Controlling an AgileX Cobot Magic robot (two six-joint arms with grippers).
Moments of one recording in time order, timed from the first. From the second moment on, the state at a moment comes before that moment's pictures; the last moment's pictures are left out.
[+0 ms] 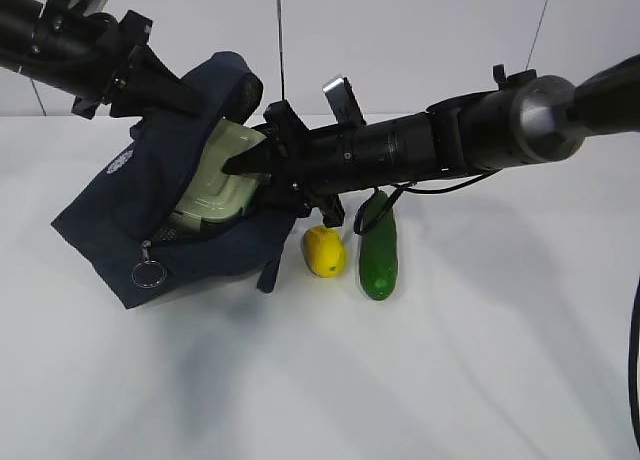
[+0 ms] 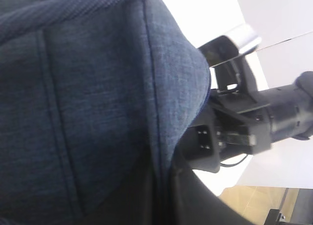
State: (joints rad) left arm -0.09 1.90 -1.46 -1.10 1.06 0.67; right arm 0.37 2.21 -1.48 1.70 0.82 -0.68
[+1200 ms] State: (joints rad) left arm -0.10 1.90 -1.46 -1.07 1.06 0.67; right arm 0.37 2.27 -1.49 1.74 0.84 -0.71
